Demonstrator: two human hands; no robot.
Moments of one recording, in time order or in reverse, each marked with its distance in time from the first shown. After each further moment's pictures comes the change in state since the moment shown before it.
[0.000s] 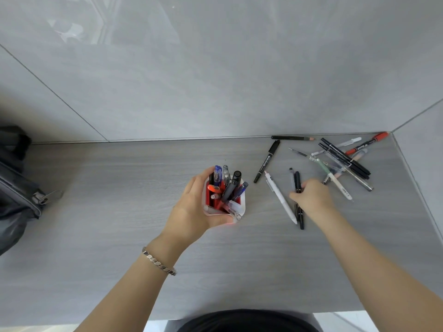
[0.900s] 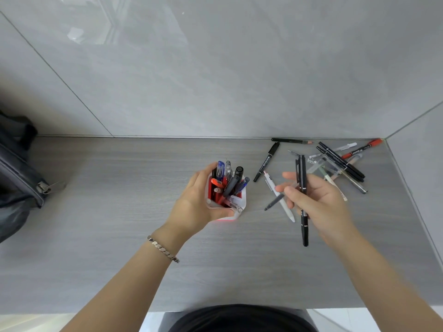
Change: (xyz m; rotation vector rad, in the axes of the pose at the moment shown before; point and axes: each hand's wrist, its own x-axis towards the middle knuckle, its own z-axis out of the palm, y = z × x) left_hand -0.003 0.001 0.001 -0.030 0.015 0.024; right_hand -0.117 -0.038 -0.058 0.900 -0.205 -0.455
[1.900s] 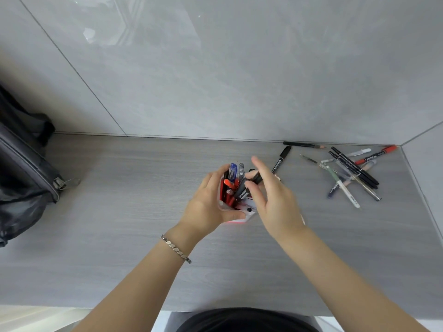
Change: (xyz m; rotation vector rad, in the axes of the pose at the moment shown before) left_hand 0.002 -0.007 0.002 -0.031 0.014 0.012; right_hand 0.027 0.034 0.073 -0.608 0.091 -0.566
